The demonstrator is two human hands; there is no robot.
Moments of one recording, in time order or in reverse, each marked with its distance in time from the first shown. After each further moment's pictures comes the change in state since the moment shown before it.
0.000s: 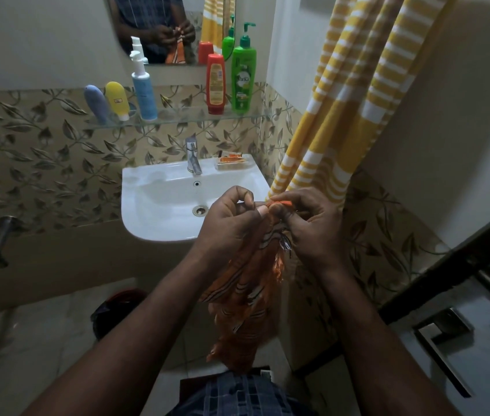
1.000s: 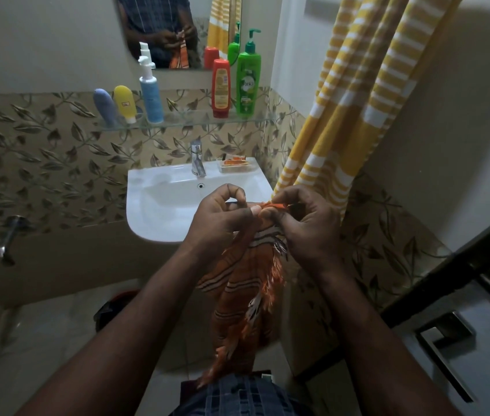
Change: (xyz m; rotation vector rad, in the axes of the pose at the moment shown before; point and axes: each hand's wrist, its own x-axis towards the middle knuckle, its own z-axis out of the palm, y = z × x) left_hand 0.002 0.007 -0.018 0.077 0.047 -0.024; right_hand -0.001 -0.017 0.007 -0.018 -0.024 -0.064
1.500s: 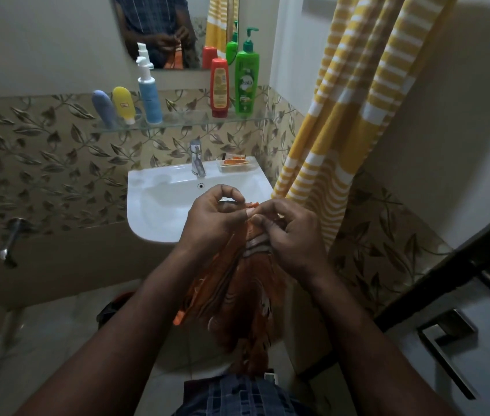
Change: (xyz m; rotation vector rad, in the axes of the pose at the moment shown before) left_hand 0.007 -0.006 -0.007 0.066 0.126 -0.038; right_hand -0.010 -0.003 0.011 -0.059 -0.153 -0.035
